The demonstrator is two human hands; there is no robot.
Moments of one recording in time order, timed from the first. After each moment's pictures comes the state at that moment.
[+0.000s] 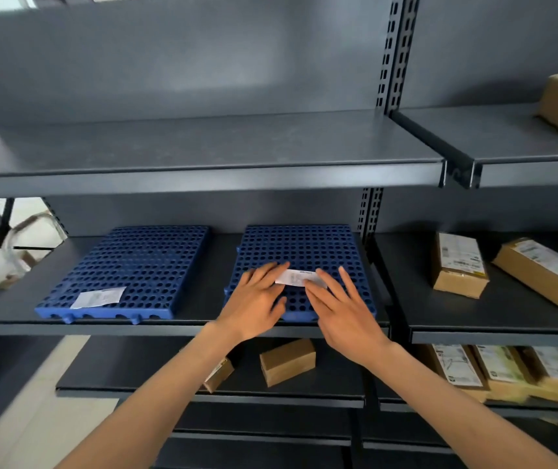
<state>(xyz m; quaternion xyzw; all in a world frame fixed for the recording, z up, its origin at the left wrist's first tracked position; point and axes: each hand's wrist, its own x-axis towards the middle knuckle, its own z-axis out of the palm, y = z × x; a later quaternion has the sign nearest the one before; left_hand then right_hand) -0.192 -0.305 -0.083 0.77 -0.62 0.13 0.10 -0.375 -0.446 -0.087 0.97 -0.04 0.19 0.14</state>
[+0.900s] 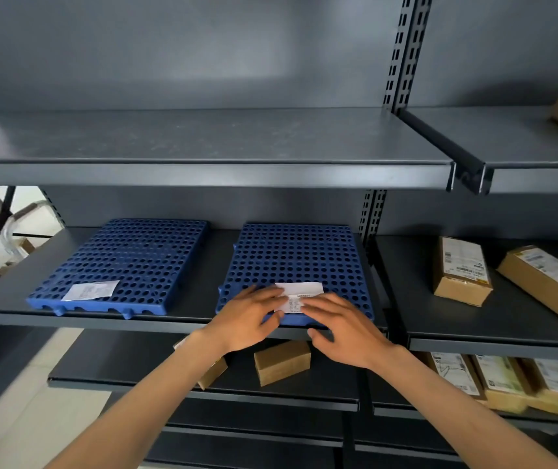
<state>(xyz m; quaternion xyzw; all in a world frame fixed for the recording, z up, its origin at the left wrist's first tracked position) -0.193 -0.296 -0.102 0.78 -0.62 -0.01 0.12 -0.375 -0.473 -0.118 0.98 -0.02 0.17 -0.12</state>
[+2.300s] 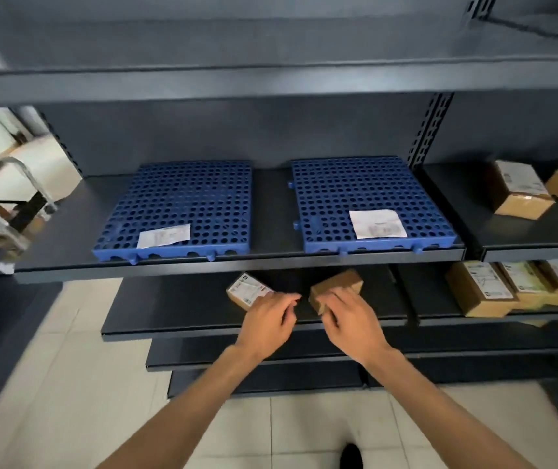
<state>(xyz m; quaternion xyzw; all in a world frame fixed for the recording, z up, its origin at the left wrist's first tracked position) -0.164 -0.134 -0.199 0.77 -0.56 -0.03 0.29 -0.320 -0.263 -0.187 0.94 -0.18 0.26 -0.11</state>
